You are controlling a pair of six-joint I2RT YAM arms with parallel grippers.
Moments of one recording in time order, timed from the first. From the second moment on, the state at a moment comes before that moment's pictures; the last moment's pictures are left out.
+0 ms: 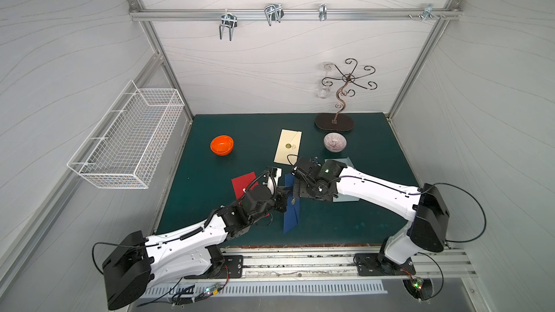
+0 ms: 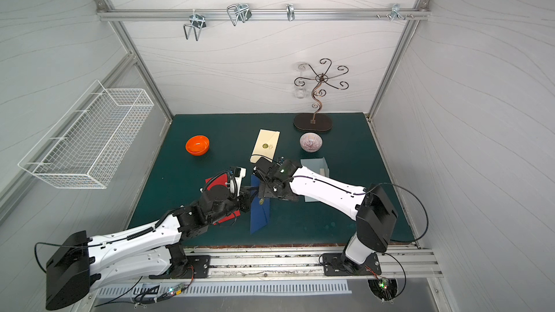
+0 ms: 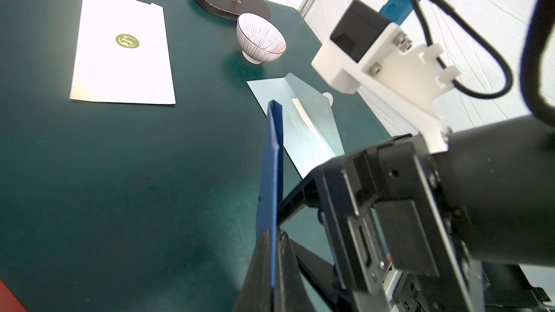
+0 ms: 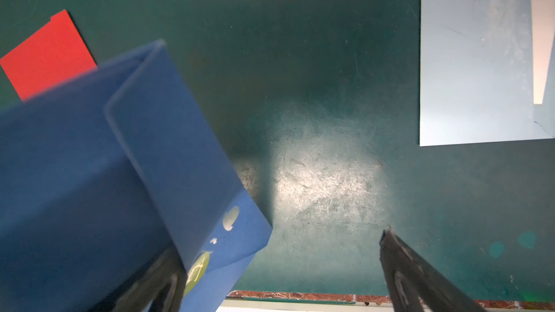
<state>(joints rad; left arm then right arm) -0.94 1.01 0.47 0.14 -0.12 -0.60 1.03 1.60 1.32 -1.02 0.17 1.00</state>
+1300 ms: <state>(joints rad) -0.94 1.01 0.47 0.14 -0.12 -0.60 1.03 1.60 1.32 -1.03 0.17 1.00</state>
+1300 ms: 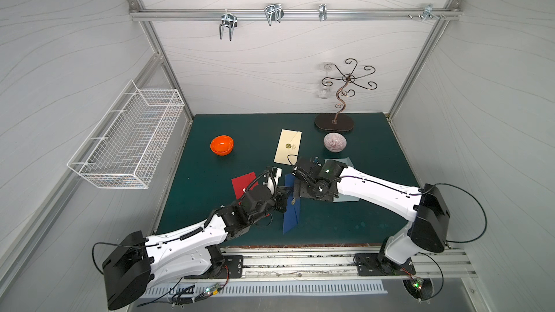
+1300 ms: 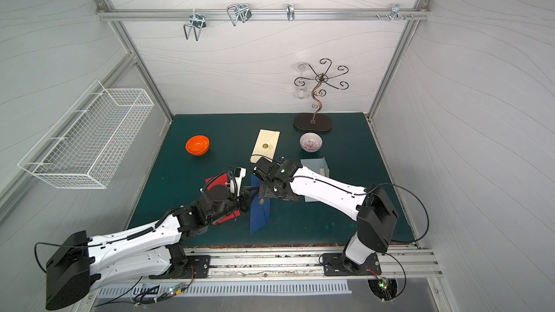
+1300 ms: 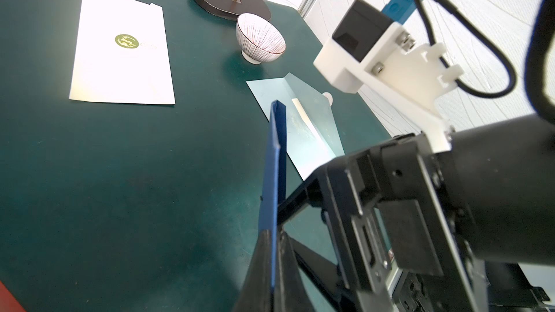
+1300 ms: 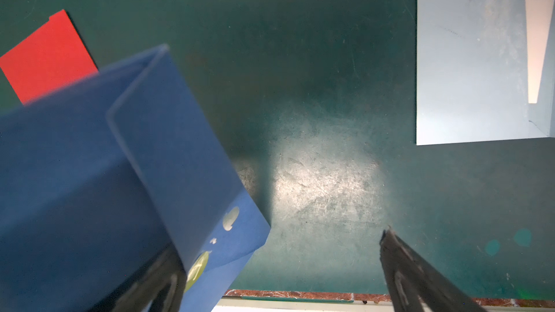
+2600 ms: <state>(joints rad) -0.94 1.01 0.47 0.15 -0.11 -0.58 1.03 1.58 1.30 -1.03 0.18 1.00</state>
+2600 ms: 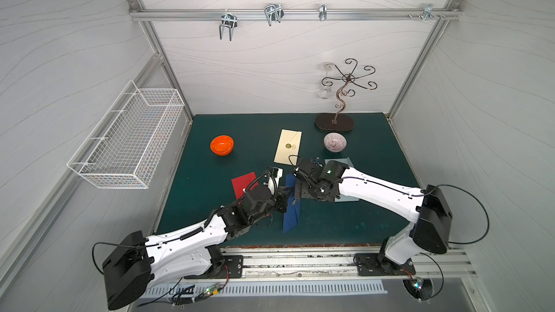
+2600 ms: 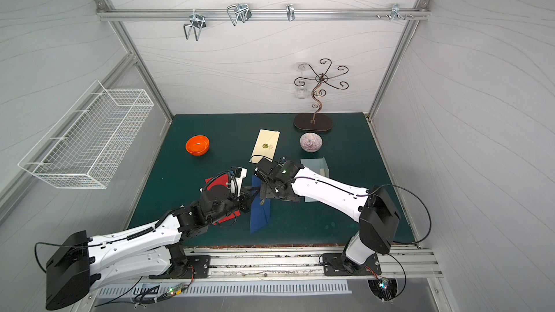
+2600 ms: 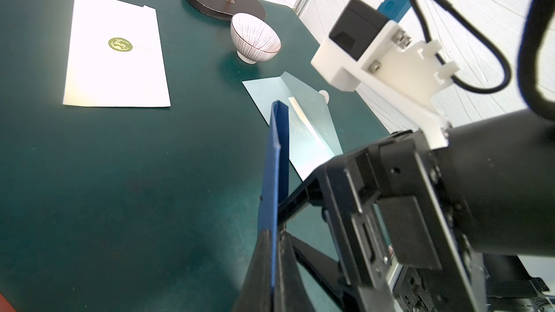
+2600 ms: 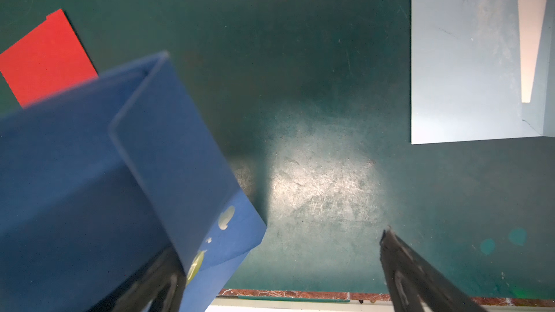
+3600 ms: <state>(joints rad) -0.94 1.01 0.48 0.15 -0.09 -0.57 1.03 1.57 1.29 -1.03 0.18 1.00</state>
